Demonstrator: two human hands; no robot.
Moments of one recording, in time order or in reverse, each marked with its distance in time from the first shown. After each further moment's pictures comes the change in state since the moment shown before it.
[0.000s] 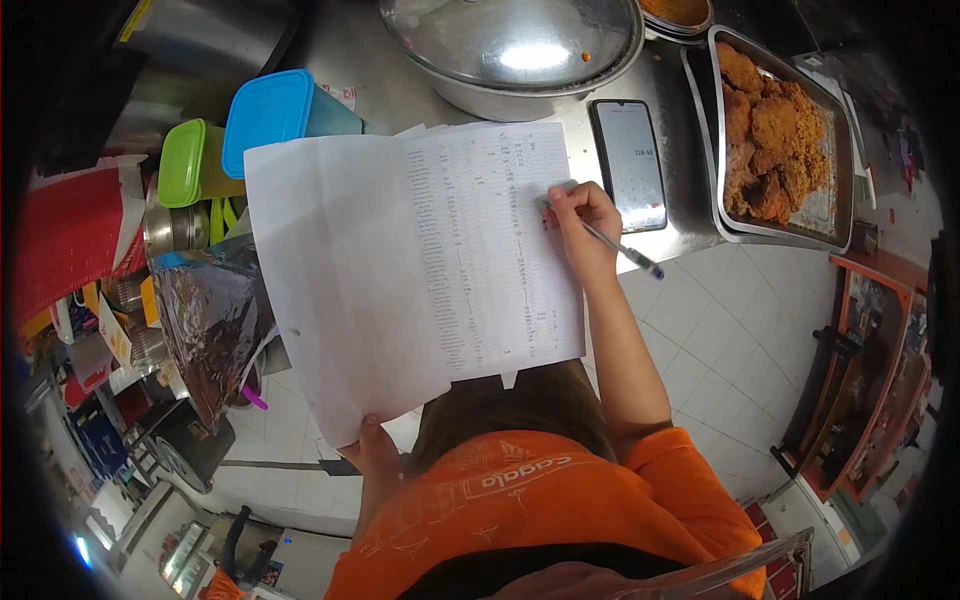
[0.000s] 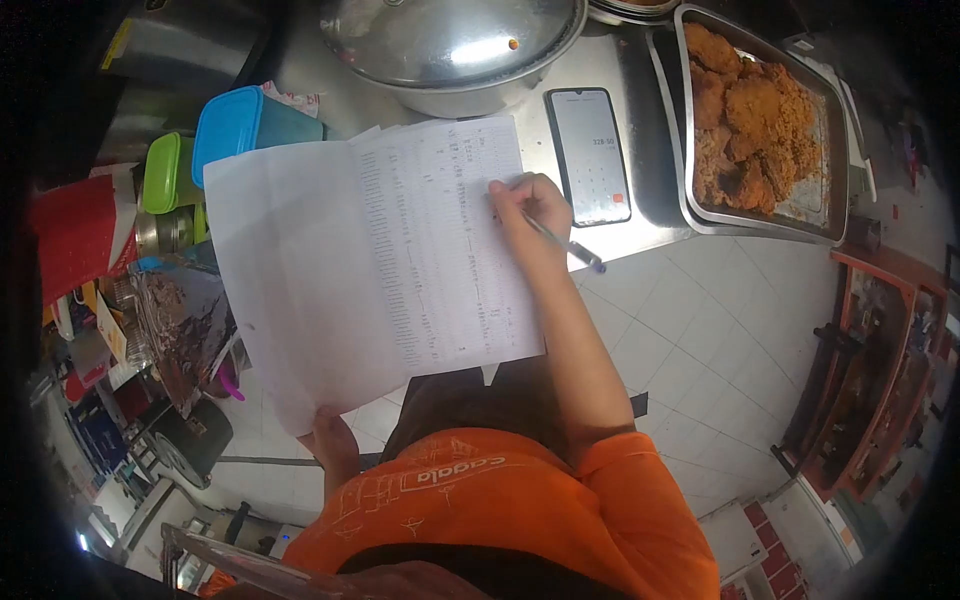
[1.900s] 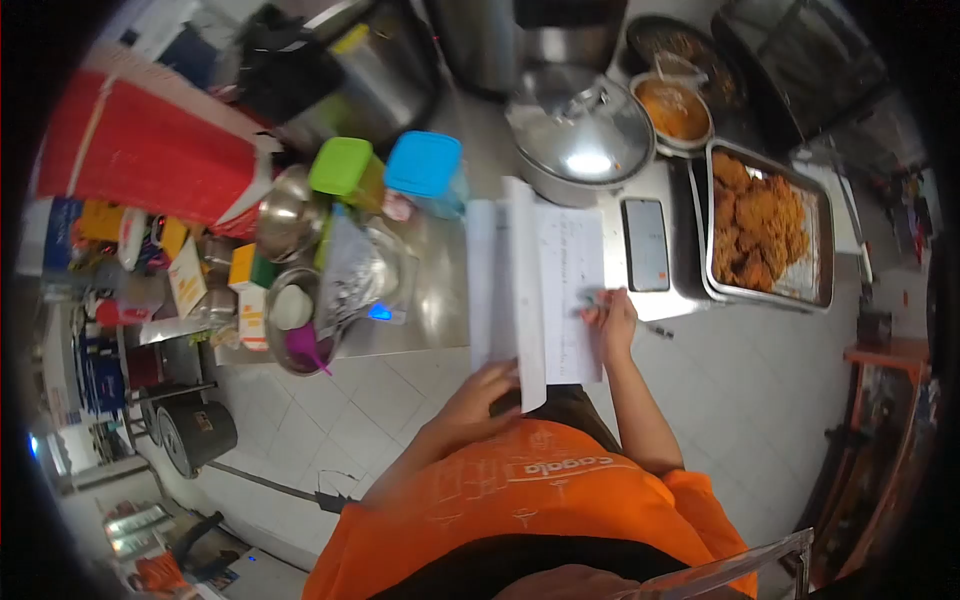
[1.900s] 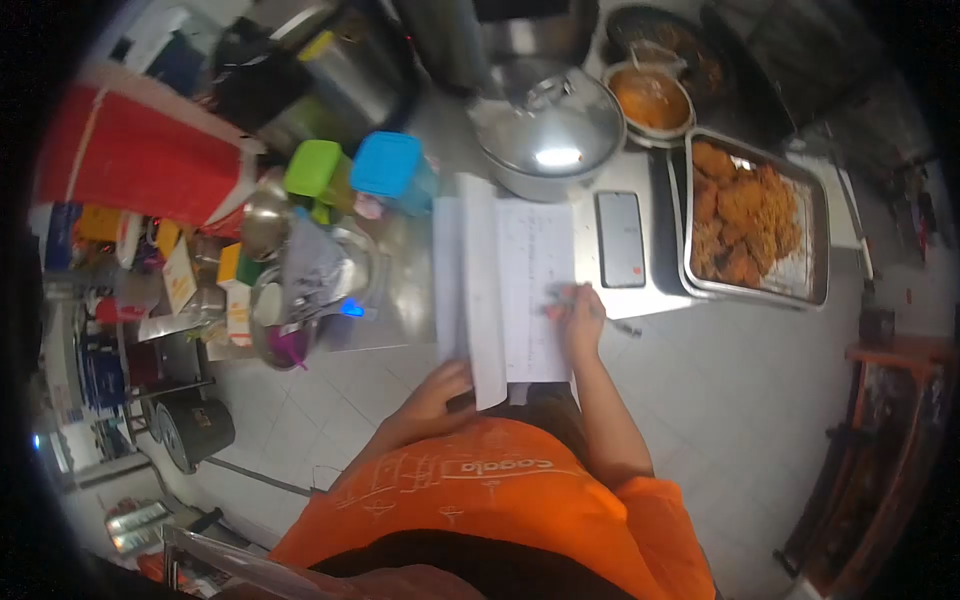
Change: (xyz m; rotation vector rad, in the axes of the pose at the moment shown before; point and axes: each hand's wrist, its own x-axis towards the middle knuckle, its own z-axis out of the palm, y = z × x) left_hand 0.001 0.041 0.056 0.635 -1.278 0.536; right_hand -0.063 0.005 -0.022 0.210 0.088 0.225
